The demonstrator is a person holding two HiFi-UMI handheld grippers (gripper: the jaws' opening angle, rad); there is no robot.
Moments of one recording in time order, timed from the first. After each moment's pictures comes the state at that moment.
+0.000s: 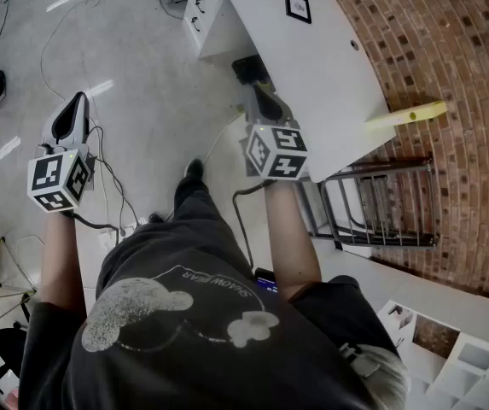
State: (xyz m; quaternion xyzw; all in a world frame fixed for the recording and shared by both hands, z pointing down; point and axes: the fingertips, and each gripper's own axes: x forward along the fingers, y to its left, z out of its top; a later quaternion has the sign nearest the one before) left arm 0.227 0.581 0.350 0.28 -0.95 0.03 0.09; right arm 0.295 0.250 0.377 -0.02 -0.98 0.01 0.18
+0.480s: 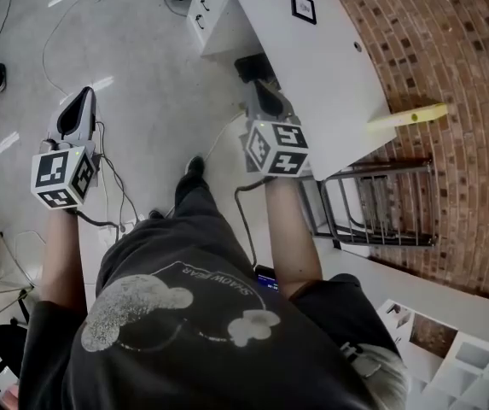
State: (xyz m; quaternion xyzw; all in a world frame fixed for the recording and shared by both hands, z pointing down) left arm 0.230 0.585 0.347 0.30 -0.95 0.02 0.09; right arm 0.288 0.273 0.369 -0.03 -0.98 0.00 0.17
